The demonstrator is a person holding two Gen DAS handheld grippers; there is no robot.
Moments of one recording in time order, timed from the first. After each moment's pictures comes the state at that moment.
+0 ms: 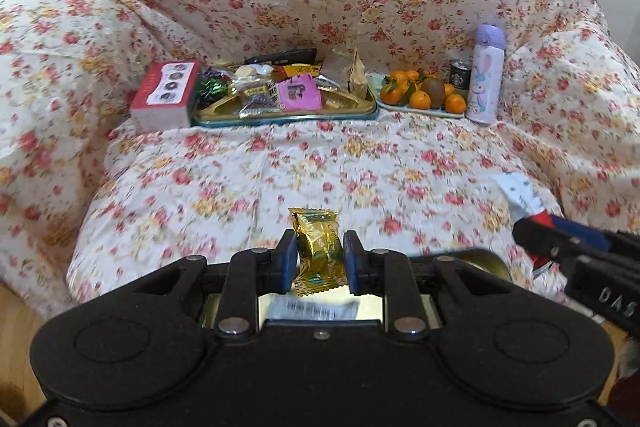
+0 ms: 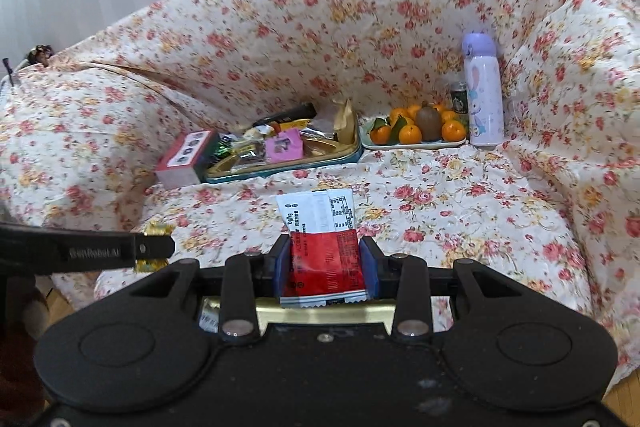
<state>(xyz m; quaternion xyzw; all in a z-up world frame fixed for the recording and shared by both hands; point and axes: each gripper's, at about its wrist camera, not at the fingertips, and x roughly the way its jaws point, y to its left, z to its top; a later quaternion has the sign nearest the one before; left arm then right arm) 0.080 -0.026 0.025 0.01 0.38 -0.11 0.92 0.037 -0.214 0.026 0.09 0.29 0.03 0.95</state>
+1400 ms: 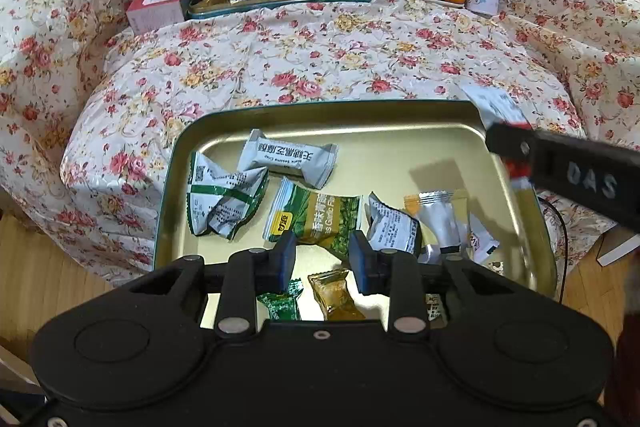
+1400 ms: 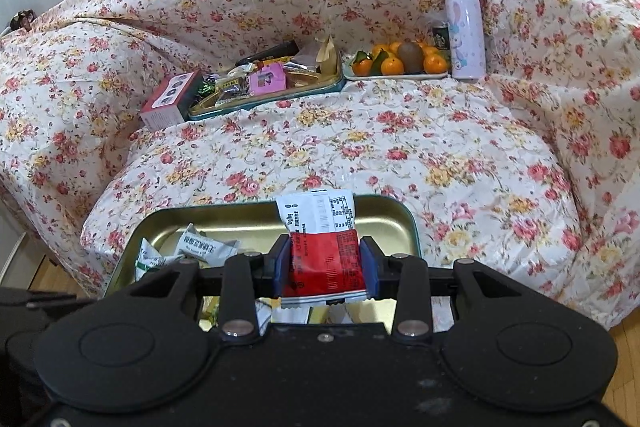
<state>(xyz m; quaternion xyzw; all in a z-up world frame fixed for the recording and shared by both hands) 0.026 -0.054 -0.034 0.05 0.48 -0.08 0.87 0.024 -0.207 -0.013 0.09 0.36 0.01 0.93</state>
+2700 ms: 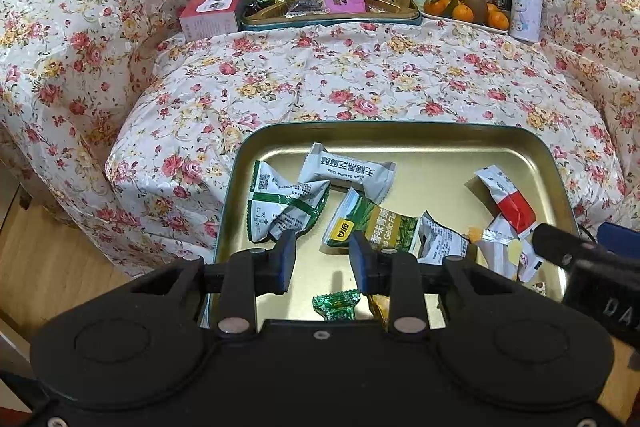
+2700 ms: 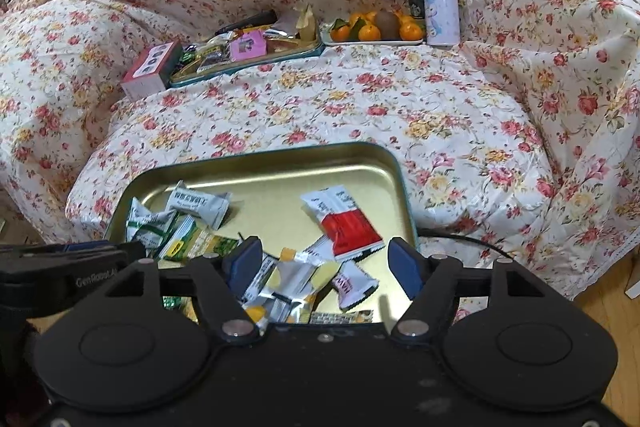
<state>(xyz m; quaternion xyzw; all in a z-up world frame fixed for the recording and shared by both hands) 0.023 -0.029 -0.027 0.04 0.45 -0.03 0.89 -0.012 -0.190 -0.017 0.08 0.41 -0.03 0.91</state>
